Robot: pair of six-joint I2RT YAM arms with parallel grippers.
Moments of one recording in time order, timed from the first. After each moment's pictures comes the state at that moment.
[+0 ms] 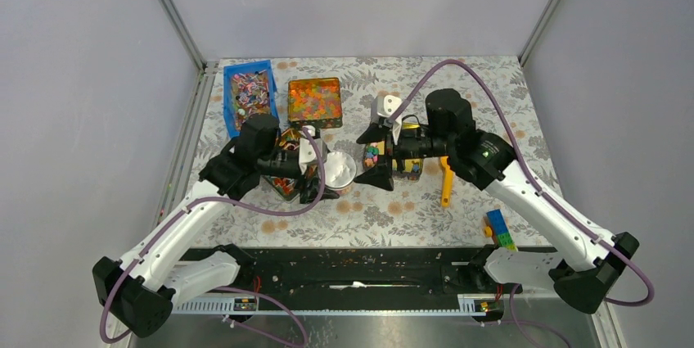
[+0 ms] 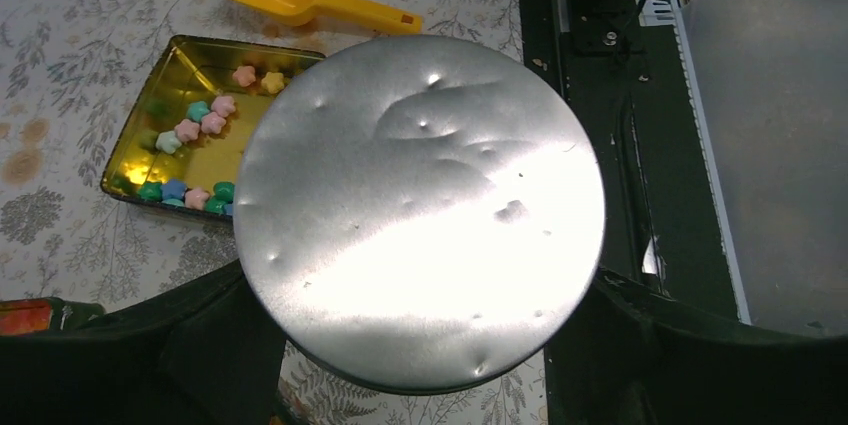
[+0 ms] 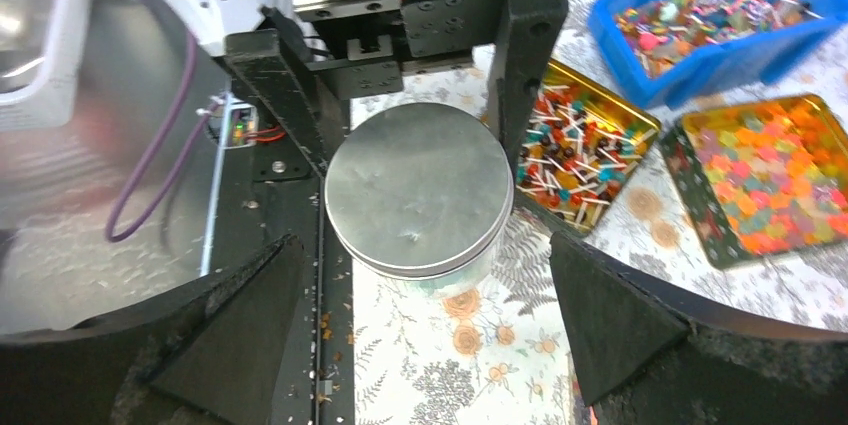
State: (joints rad) left arm -0.56 1.00 0.95 -0.46 0.89 0.49; right arm 0.76 1.16 1.26 -0.45 -0.68 -0.21
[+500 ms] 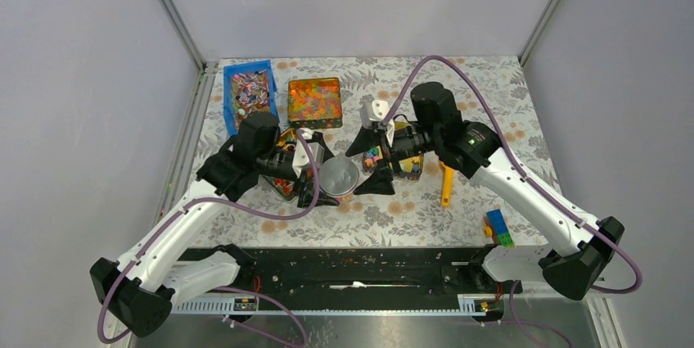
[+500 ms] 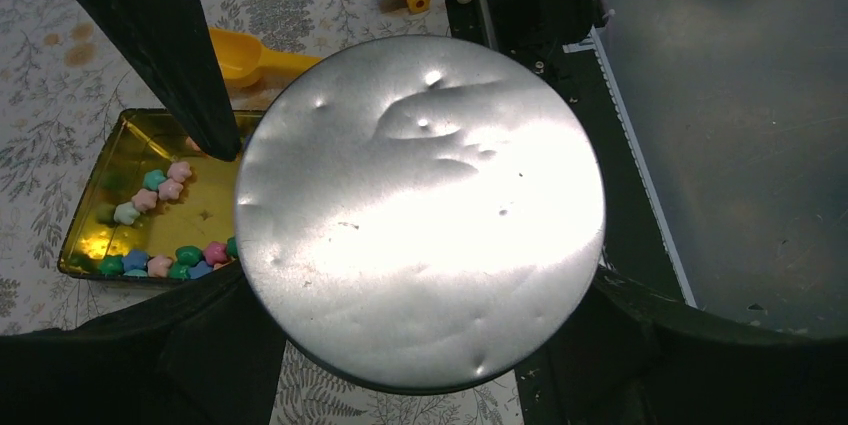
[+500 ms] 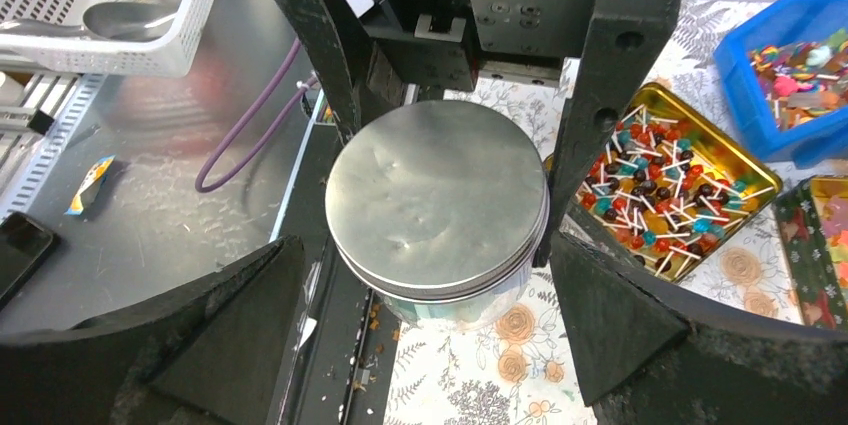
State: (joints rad) left arm -0.57 1.00 0.99 -0.52 1.05 0.53; right arm 0.74 1.26 1.33 -0.51 -0.97 -0.29
